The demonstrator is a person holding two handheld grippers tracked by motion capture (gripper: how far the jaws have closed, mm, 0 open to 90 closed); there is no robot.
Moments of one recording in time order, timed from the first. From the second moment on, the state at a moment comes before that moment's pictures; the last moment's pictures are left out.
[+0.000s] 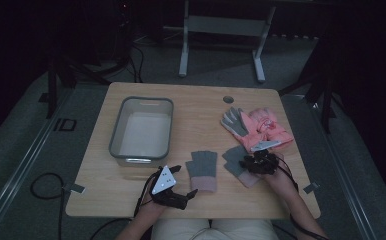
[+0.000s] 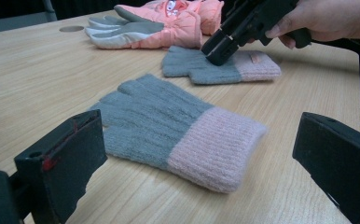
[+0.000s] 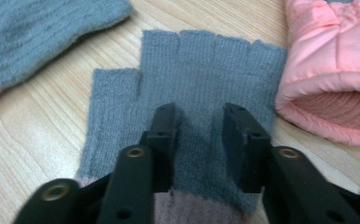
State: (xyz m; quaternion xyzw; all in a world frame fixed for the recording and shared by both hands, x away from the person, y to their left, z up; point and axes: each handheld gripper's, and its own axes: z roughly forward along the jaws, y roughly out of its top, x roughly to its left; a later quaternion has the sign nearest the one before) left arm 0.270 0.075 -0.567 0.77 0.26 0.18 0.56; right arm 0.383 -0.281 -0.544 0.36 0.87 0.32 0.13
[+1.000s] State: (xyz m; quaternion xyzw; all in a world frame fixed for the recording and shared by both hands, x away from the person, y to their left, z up) left arm 0.269 0.075 -0.567 0.77 0.26 0.18 0.56; right arm 0.304 -0.269 -0.462 0.50 0.75 0.39 0.18
